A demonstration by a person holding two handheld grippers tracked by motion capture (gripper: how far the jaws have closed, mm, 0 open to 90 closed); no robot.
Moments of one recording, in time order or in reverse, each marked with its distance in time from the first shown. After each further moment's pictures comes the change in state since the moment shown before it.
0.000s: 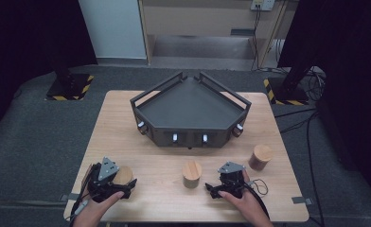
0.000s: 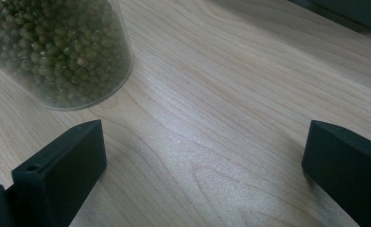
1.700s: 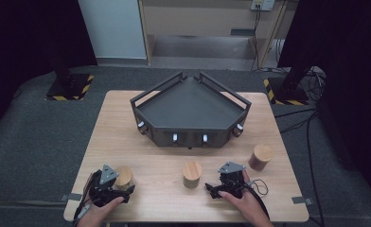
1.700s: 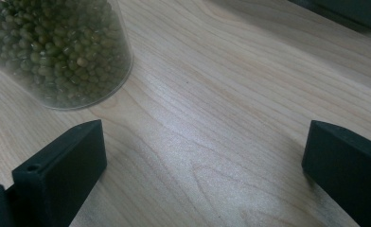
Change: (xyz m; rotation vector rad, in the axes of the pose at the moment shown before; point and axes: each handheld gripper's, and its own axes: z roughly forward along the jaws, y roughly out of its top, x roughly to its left) left arm 0.010 -0.033 0.028 0.065 -0.011 -0.069; right arm 0.000 0.000 0.000 0.000 -0.001 0.002
